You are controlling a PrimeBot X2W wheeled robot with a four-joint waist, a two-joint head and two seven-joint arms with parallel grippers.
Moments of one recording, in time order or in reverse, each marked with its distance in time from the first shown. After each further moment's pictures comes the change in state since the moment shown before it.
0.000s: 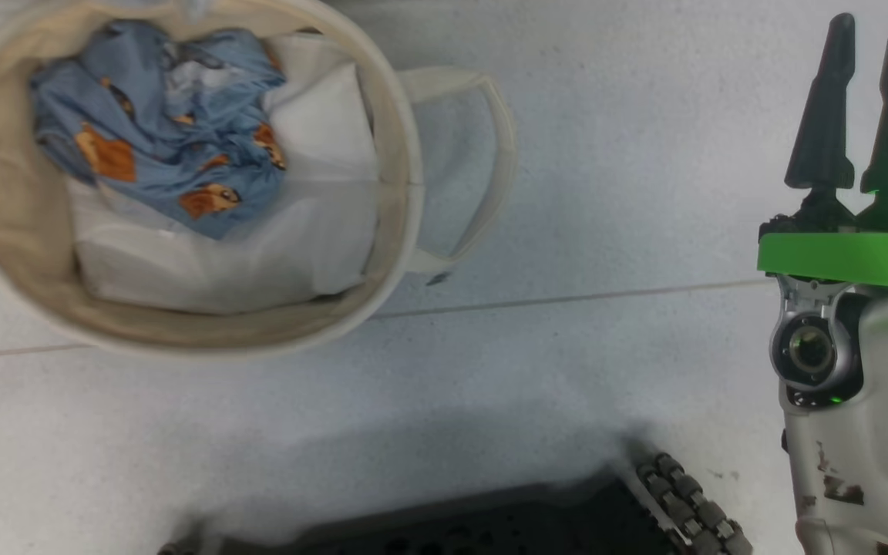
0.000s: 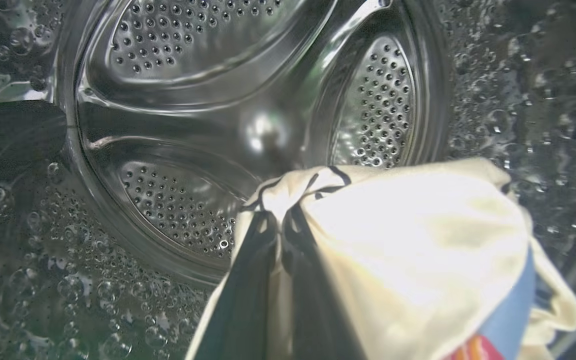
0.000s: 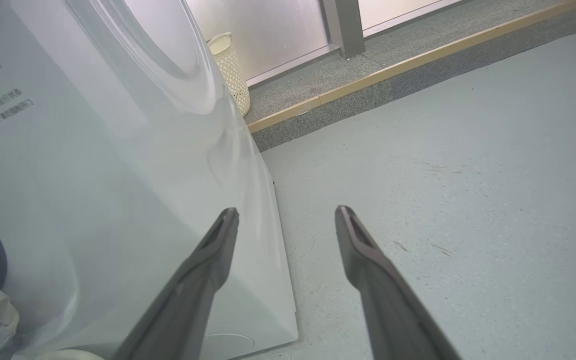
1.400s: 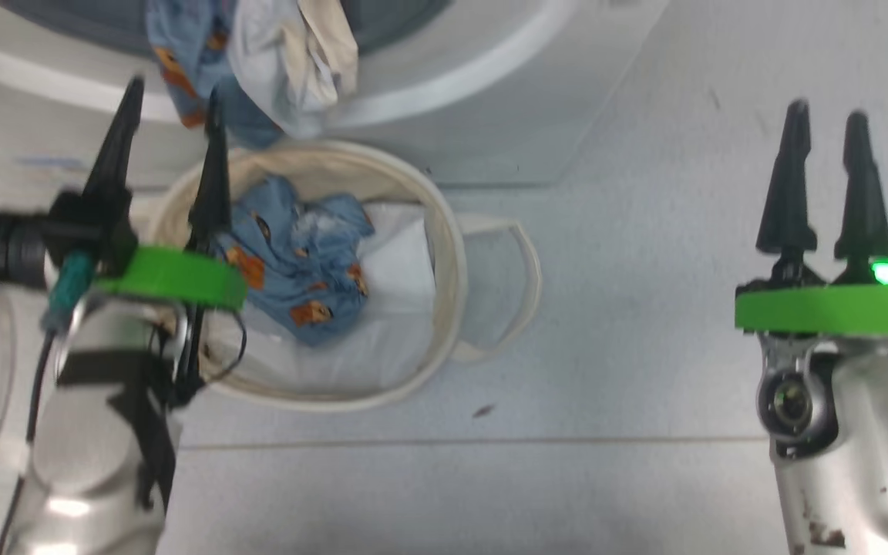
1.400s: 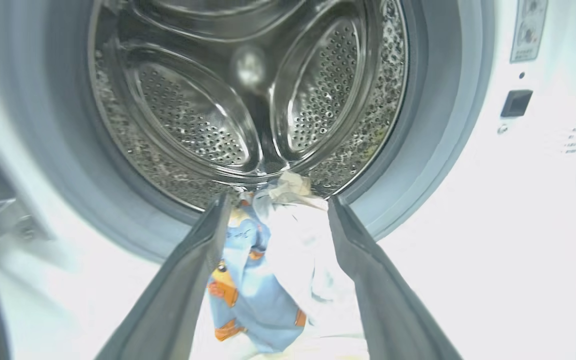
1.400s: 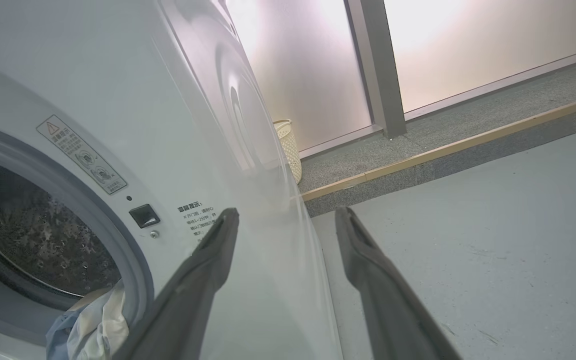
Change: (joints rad) left arm 0.759 -0.132 -0.019 -0.186 -0.177 -0.024 0.000; right arm 0.084 0.000 -0.001 0.057 -0.059 0.000 0.000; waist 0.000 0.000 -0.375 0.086
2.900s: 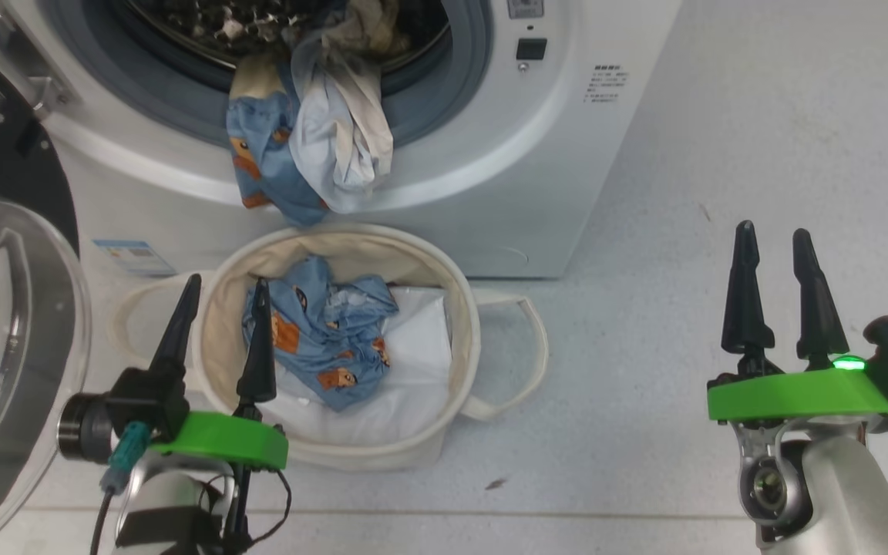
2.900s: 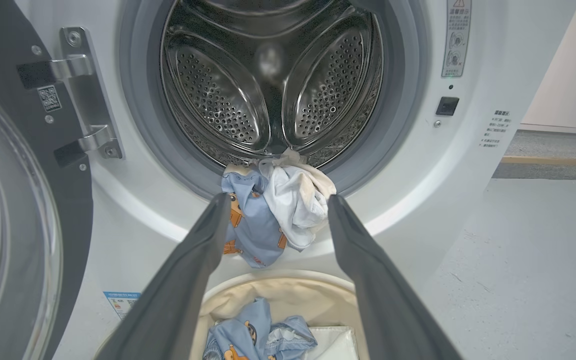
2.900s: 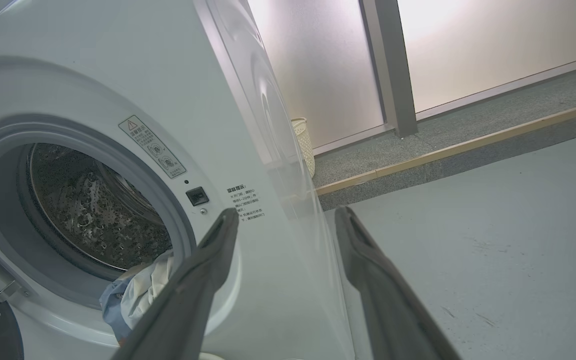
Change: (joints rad) left arm 0.416 -0.105 0.070 -0.142 0.009 -0.005 0.000; right arm 0.194 0.001 0.034 0.040 -0.012 0.000 0.000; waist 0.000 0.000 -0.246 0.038
